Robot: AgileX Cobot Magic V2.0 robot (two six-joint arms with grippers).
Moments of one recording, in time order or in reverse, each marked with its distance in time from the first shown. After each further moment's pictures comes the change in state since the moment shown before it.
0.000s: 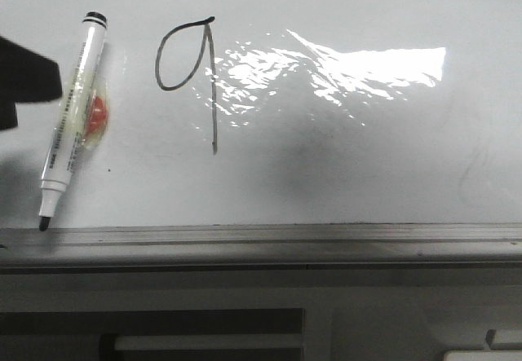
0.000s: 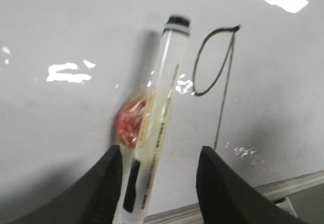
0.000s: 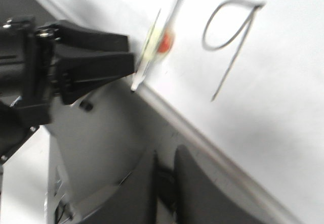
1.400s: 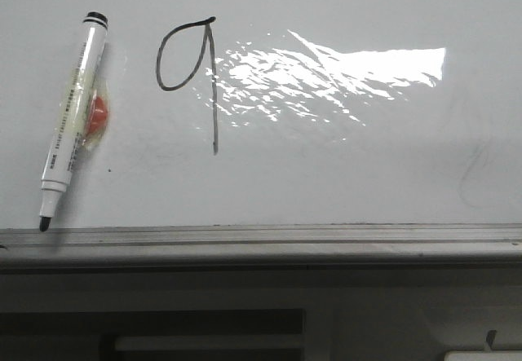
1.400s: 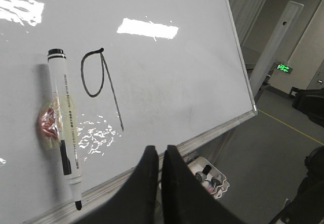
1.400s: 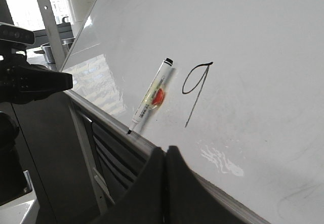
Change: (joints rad) left arm 0.000 -0.643 0.210 0.020 0.310 0.344; right arm 0.000 -1.143 1.060 -0.158 -0.698 -0.007
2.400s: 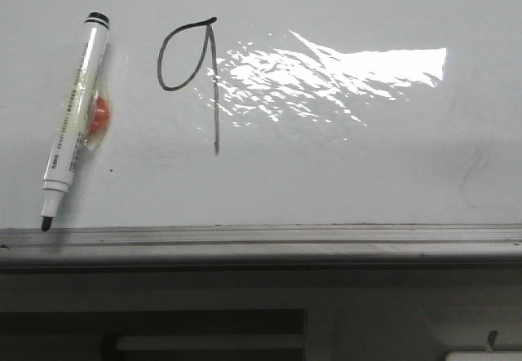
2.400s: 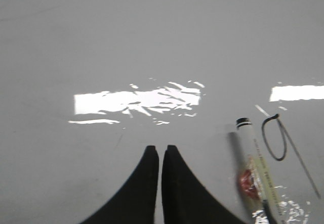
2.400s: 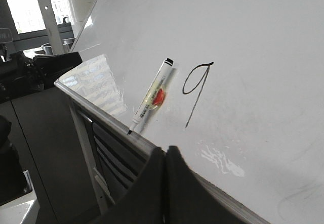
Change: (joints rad) left arm 0.660 -0.177 0.109 1.088 -0.038 -0.822; right arm 0.000 0.000 0.000 0.000 0.000 0.000
